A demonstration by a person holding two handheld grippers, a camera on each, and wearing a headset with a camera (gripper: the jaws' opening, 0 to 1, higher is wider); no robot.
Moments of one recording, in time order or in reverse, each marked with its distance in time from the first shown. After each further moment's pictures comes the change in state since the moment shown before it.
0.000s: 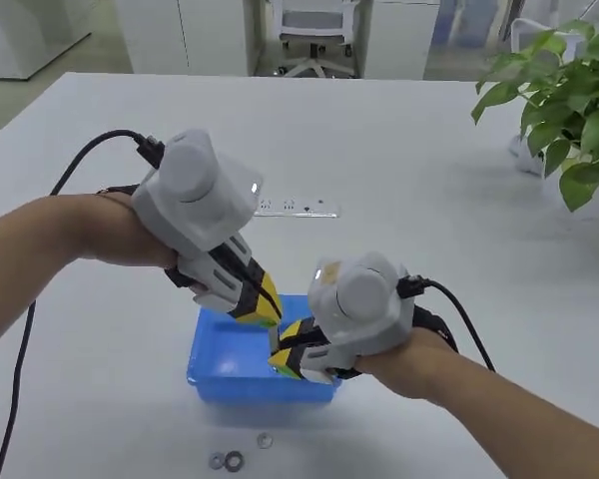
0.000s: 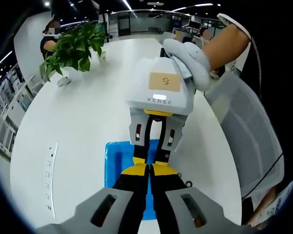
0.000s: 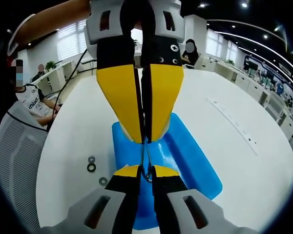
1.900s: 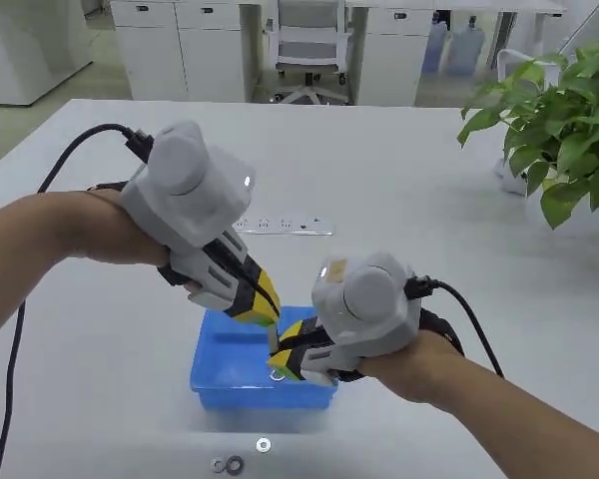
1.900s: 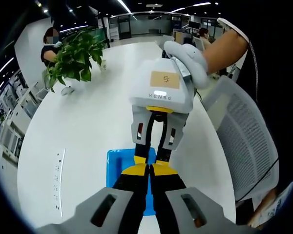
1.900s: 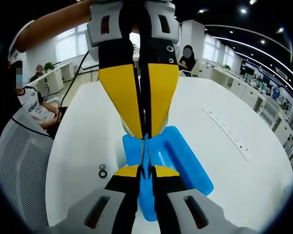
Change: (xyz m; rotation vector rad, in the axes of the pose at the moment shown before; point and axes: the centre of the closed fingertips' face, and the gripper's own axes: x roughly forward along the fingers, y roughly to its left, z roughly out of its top) left arm -0.032 -0.026 0.027 0.033 -0.016 0.047; right arm -0.033 0.021 0.028 -0.022 -0.036 -0.045
